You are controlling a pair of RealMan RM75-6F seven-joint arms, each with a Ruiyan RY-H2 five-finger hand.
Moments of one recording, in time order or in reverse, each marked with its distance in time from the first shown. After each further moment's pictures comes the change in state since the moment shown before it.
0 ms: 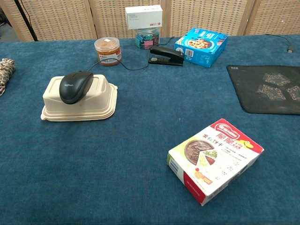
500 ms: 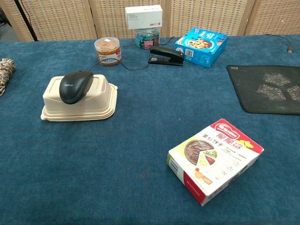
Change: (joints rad) left arm -0.023 -0.004 -0.002 0.013 0.025 -0.020 0.004; right arm -0.005 0.009 0.007 -0.003 0.013 0.008 0.020
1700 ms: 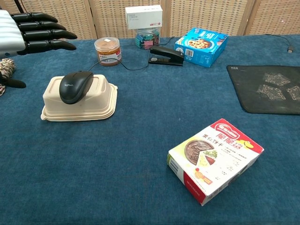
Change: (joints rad) left arm -0.566 -0.279 -0.017 0.585 0.440 -0.192 0.082; right arm 0.033 -0.040 0.049 0.034 0.157 -0.074 -0.070
